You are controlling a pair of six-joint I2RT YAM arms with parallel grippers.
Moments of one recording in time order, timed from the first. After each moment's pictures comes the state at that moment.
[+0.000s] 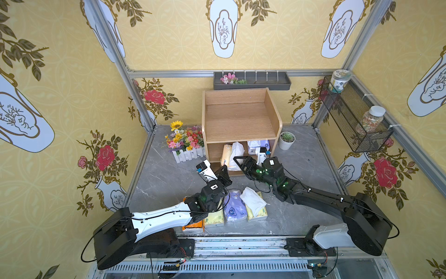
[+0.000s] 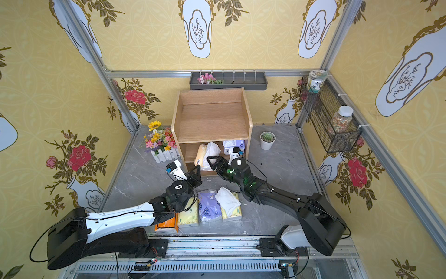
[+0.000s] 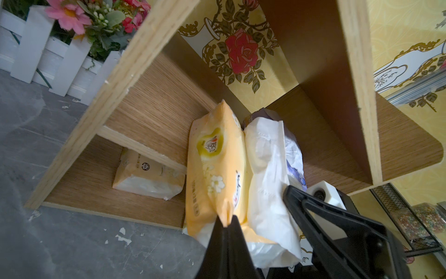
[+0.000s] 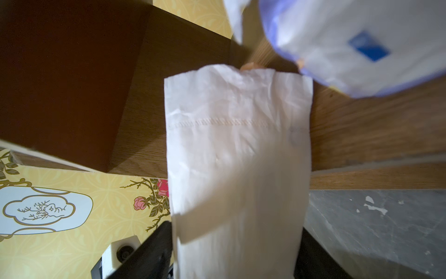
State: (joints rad) left arm -1.03 1.19 0.53 0.46 -0.72 -1.02; right arm 0.73 1.38 0.71 0.47 -0.12 1.21
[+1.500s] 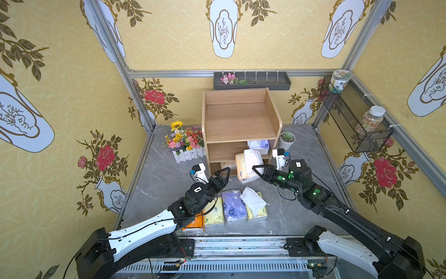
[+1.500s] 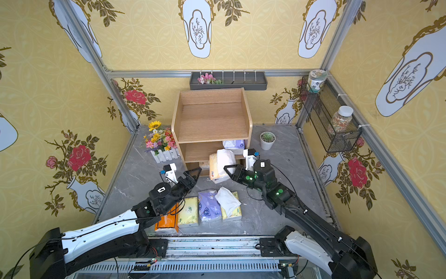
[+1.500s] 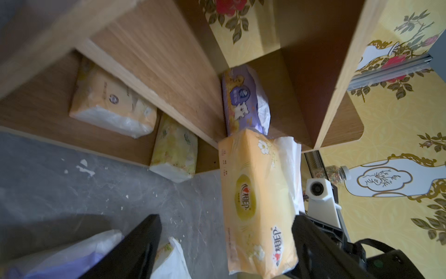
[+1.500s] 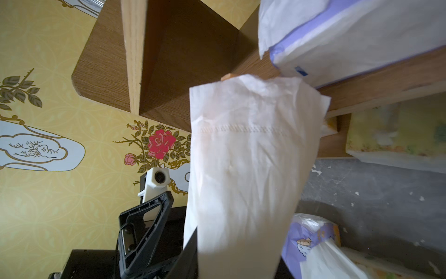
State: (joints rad) left arm -0.92 0.97 0.41 0.39 -0.23 -1.29; right arm 0.56 0.92 0.67 -0.06 -0.36 0.94
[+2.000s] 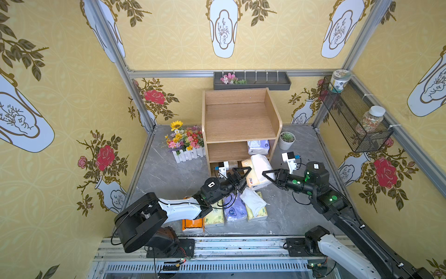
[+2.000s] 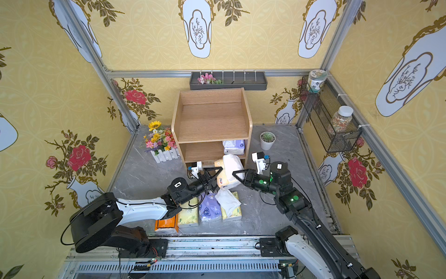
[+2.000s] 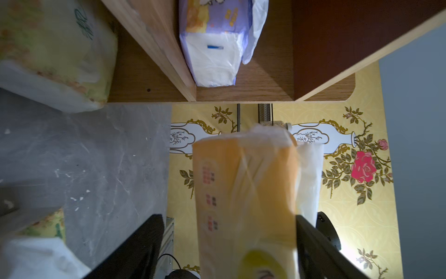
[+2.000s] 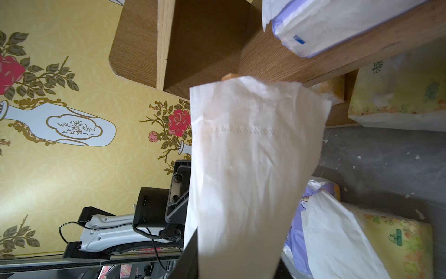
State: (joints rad) left arm -0.92 1.47 0.49 1.03 0.10 -1.59; right arm 0.39 0.75 0.65 -0.20 -0.65 0.95
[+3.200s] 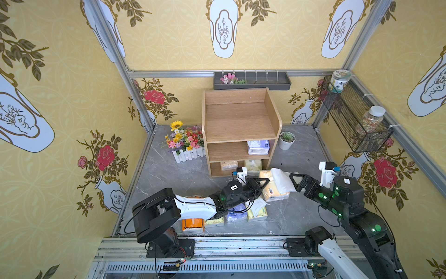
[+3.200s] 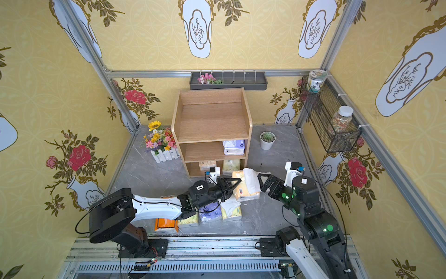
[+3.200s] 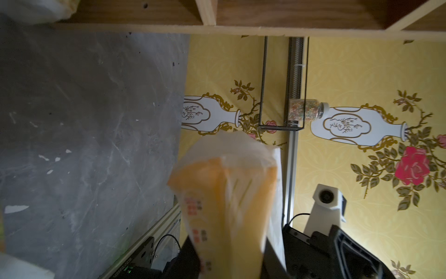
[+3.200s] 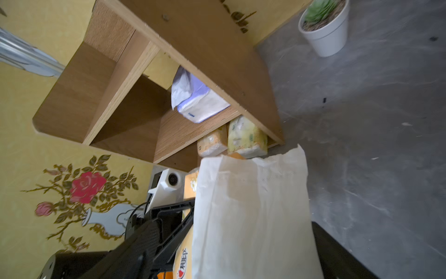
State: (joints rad) left arm -1.15 1.63 0.73 0.77 -0.05 -1.61; right arm 0.29 0.47 0.90 -0.90 -0.08 0.71
